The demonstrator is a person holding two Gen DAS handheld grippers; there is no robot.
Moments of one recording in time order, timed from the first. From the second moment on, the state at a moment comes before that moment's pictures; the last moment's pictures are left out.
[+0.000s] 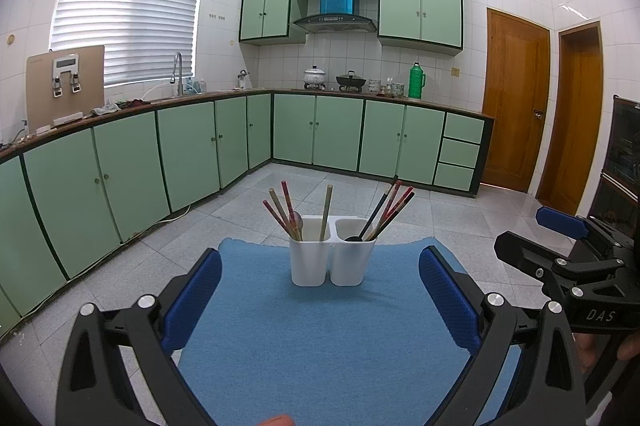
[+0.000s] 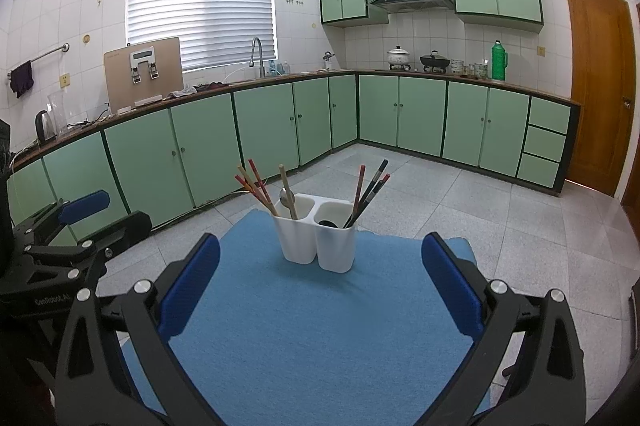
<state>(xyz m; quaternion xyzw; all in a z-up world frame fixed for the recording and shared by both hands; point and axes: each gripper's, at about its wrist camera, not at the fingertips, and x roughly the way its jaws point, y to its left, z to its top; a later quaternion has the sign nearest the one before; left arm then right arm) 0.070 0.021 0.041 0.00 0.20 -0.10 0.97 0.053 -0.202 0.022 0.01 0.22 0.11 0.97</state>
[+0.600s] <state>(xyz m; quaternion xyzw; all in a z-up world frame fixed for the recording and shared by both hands) 0.071 0.020 0.041 0.00 0.20 -0.10 0.97 0.054 -0.204 0.022 0.01 0.22 0.11 0.97</state>
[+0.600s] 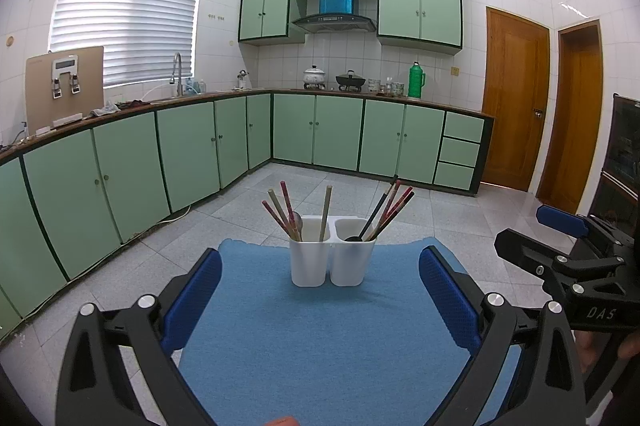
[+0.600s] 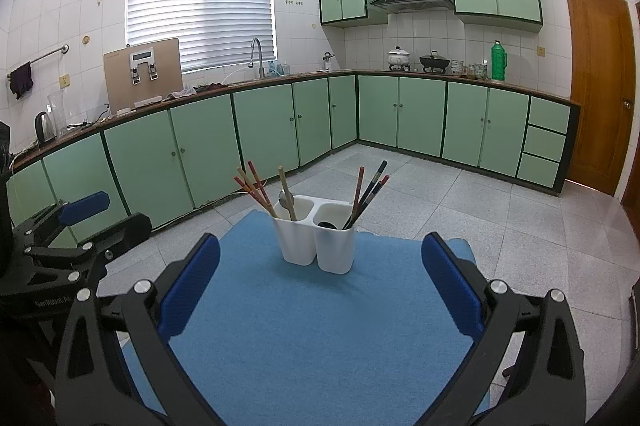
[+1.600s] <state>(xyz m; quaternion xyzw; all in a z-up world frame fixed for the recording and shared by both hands) 0.077 0.026 0.036 0.00 0.21 -0.10 0.97 0.054 -0.211 0.019 0.01 0.22 0.11 0.97</state>
